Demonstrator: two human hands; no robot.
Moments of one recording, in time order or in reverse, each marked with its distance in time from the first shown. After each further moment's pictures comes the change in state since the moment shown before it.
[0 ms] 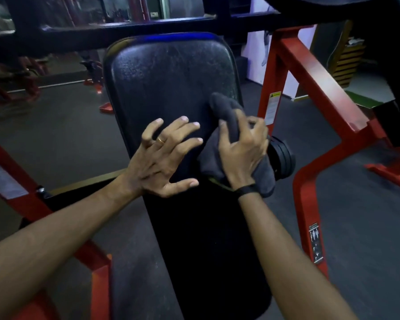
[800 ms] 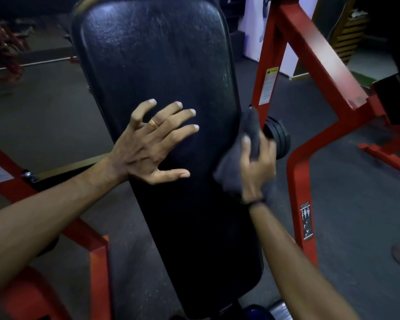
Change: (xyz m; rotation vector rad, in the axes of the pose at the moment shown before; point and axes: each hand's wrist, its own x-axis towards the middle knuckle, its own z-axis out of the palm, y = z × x) left_hand -0.003 0.003 0.005 0.009 -0.020 0.098; right_hand -0.053 0.076 -0.029 0.087 -0.085 0.264
